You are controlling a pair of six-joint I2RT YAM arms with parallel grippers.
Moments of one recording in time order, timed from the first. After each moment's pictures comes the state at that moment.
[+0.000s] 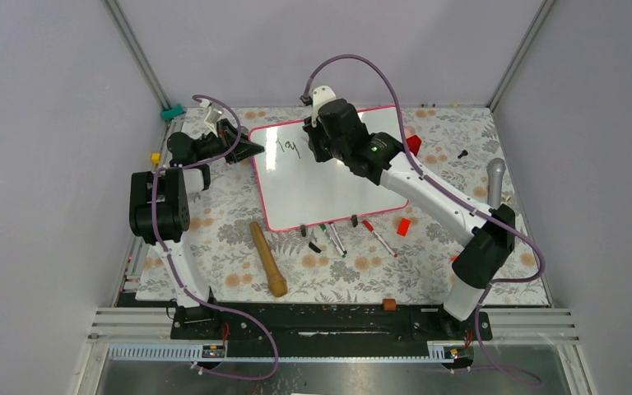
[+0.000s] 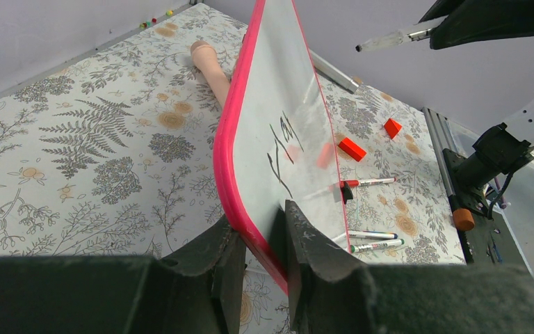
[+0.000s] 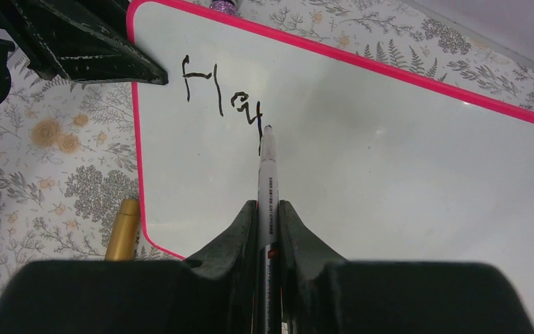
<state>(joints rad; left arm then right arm) 0.13 2.00 1.09 1.38 1.41 -0.80 0.80 1.74 1.74 -0.51 0.19 0.14</state>
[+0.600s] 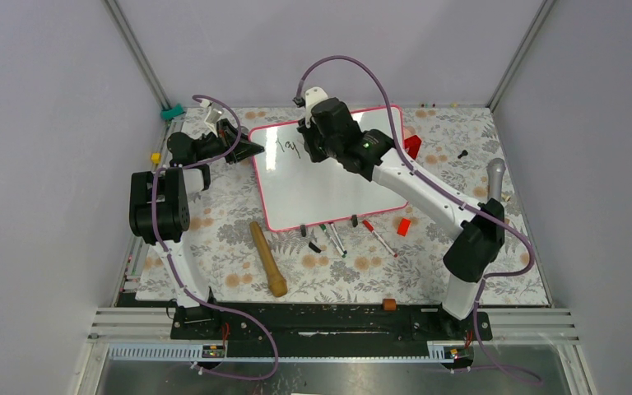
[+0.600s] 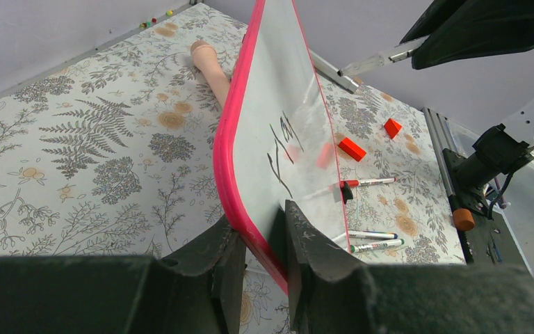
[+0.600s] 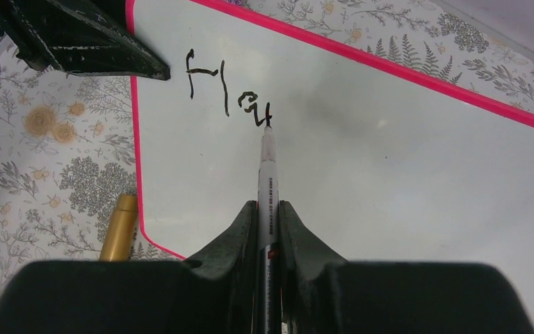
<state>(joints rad) 0.13 2.00 1.09 1.38 1.41 -0.80 0.80 1.80 1.80 -0.54 0.16 0.12</state>
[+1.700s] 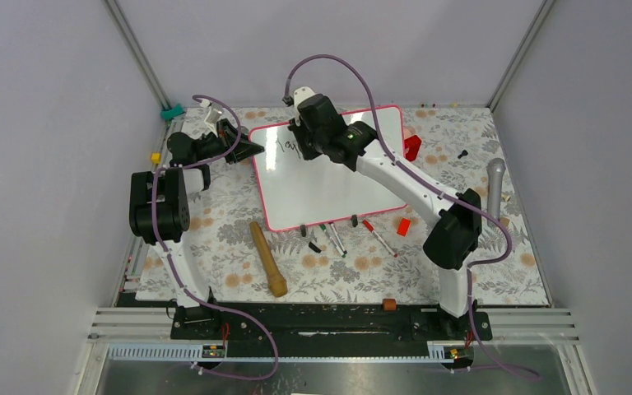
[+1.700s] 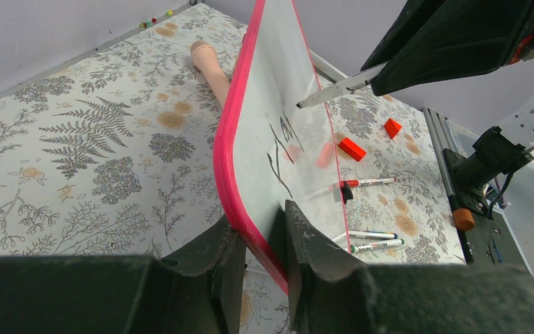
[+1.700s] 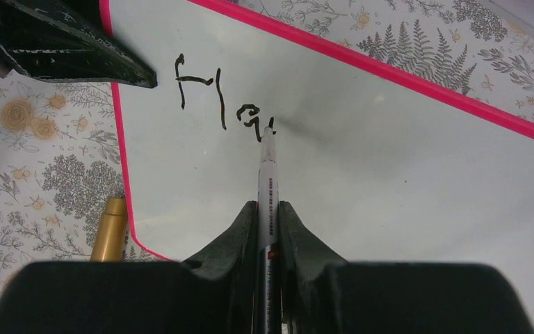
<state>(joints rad) 0.13 2.00 1.09 1.38 1.41 -0.80 0.80 1.95 1.97 -0.65 0.16 0.11</state>
